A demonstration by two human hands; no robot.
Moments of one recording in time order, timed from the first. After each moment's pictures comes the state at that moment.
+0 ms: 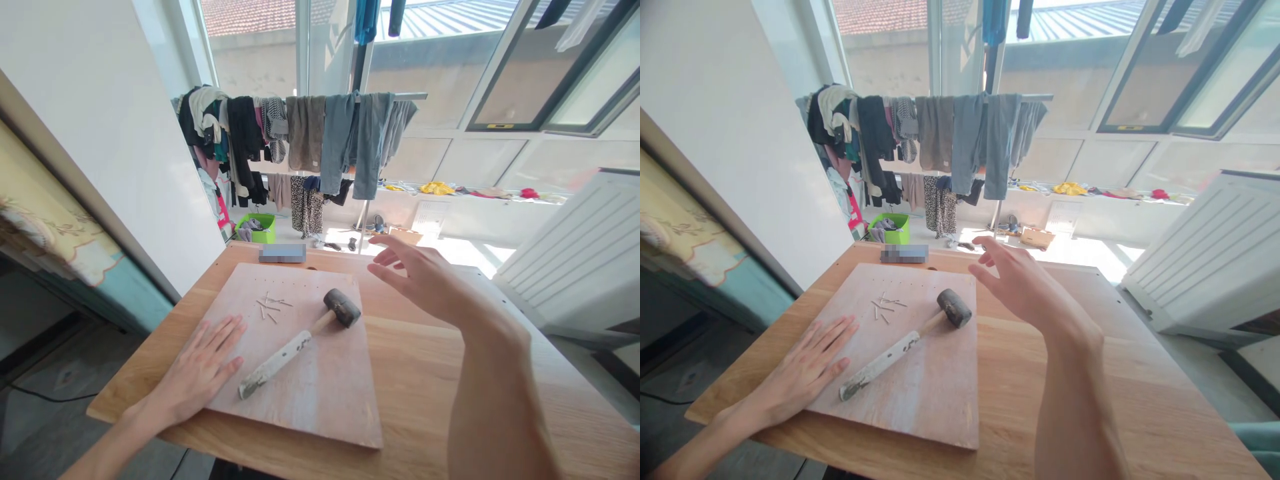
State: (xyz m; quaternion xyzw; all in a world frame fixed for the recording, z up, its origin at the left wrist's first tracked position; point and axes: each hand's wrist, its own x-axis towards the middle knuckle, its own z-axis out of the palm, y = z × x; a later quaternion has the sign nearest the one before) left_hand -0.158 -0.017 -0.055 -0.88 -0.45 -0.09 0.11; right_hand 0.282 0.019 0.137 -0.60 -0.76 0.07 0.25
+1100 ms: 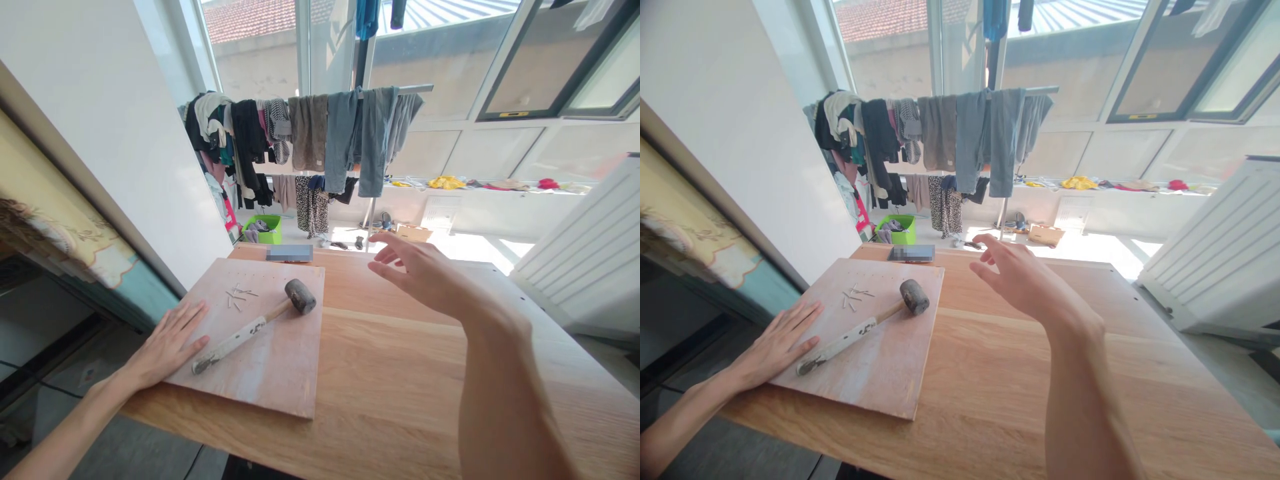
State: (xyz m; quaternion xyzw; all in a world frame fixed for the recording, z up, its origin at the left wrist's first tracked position) left_hand -0.253 0.015 -0.053 -0.82 -0.57 -0.03 0.06; right_hand 0.299 0.031 0.126 -0.58 -0.77 0.08 0.25
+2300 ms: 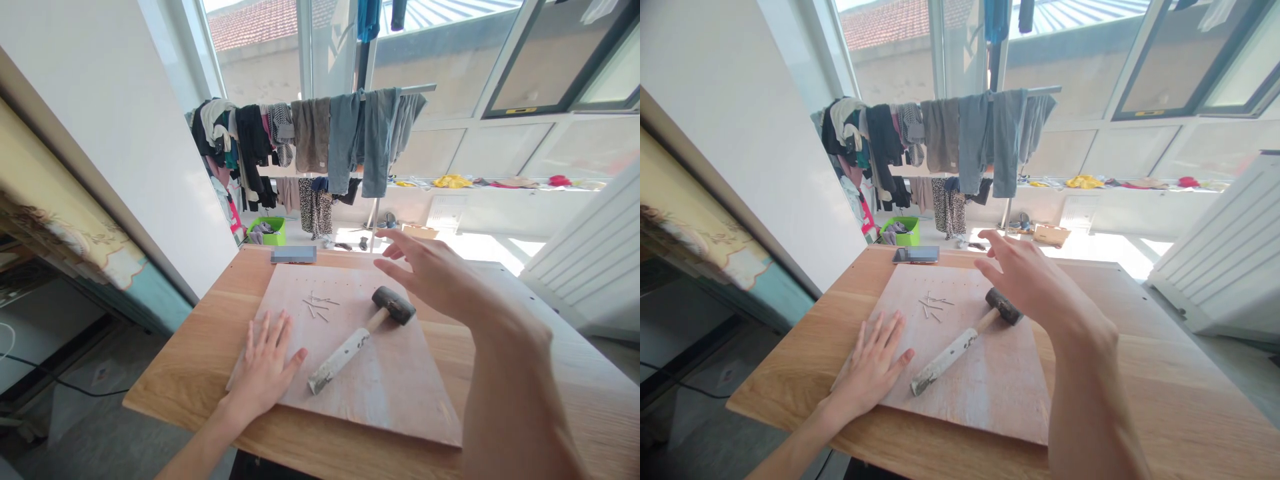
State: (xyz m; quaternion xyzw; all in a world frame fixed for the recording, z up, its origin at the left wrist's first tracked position) left_hand -0.061 -0.021 -0.064 -0.82 -0.55 -0.10 0.06; right_hand 0.266 0.025 0.135 -0.59 -0.77 0.01 0.25
